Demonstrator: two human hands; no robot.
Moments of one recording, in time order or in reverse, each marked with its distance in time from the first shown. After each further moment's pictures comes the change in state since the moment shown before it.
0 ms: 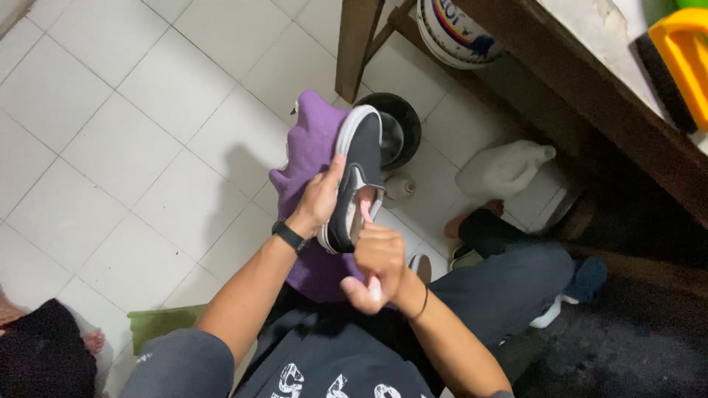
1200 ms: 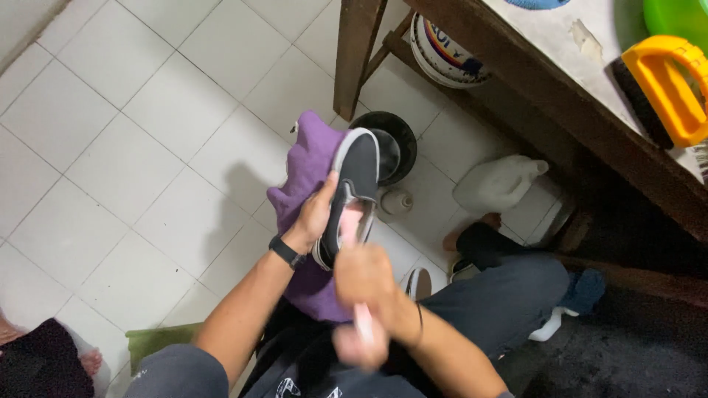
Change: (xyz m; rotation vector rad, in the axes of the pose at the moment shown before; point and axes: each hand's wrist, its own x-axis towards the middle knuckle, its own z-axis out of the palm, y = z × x) left_hand 0.051 -0.049 -0.013 -0.241 0.039 -0.187; right_hand -0.007 -0.009 0.017 0.225 0.014 0.035
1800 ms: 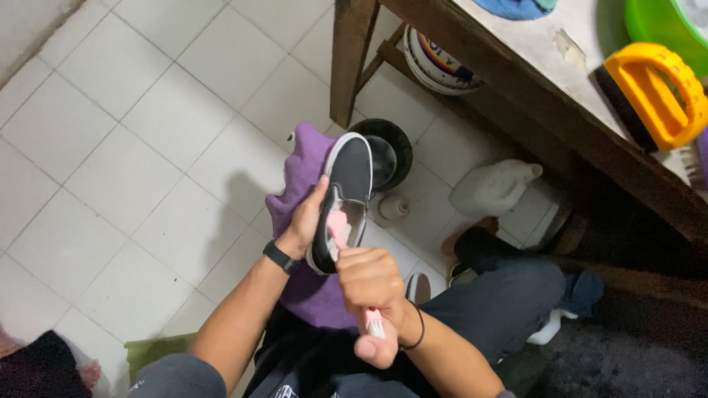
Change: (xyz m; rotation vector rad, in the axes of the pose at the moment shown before) left_hand -0.008 0.013 0.006 -0.083 0.006 -0.035; right_hand -0.034 0.066 -0.013 -0.065 0.169 -0.089
